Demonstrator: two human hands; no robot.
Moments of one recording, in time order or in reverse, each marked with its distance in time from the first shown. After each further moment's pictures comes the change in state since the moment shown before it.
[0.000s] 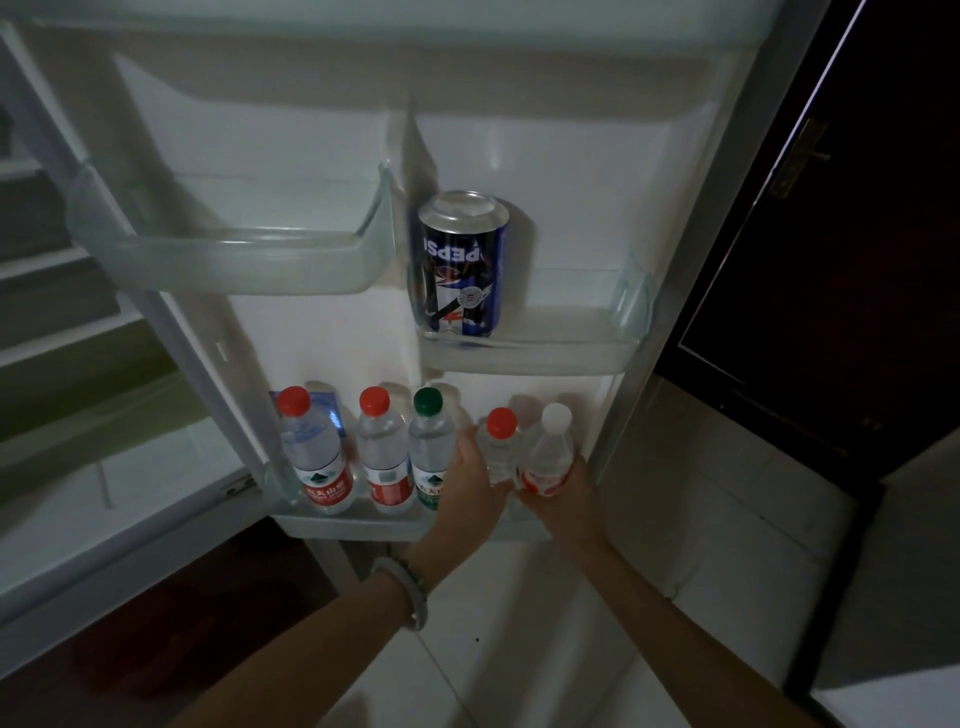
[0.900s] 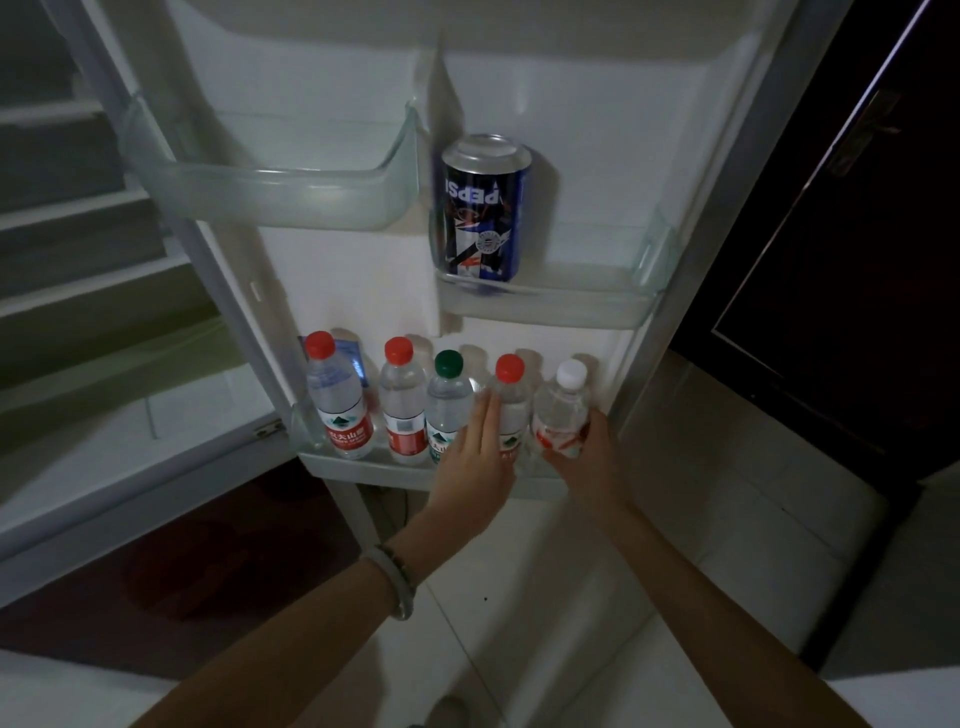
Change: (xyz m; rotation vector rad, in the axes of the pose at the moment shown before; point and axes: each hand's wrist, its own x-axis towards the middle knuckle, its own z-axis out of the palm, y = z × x) left_hand -0.045 0.000 -0.020 0.548 -0.072 0.242; right_hand -0.004 0.000 -0.023 -0.101 -0.075 -0.128
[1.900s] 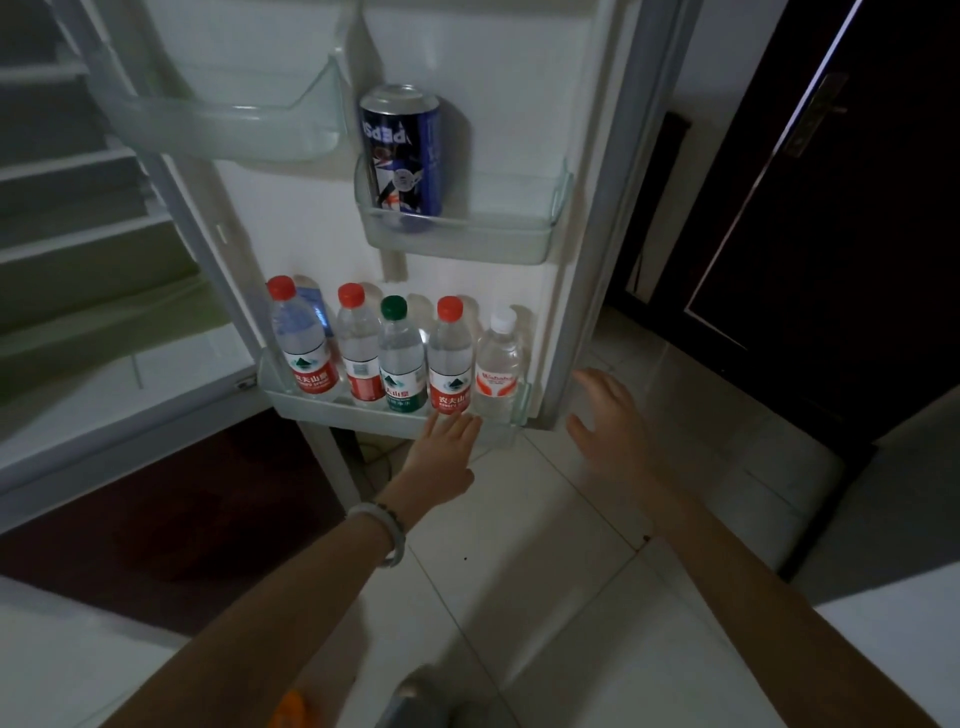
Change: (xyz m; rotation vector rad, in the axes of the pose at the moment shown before) left_hand -0.056 0.020 0.035 0.470 -0.414 0.134; right_hand -0.075 0.018 -0.112 -0.358 -0.055 -0.369
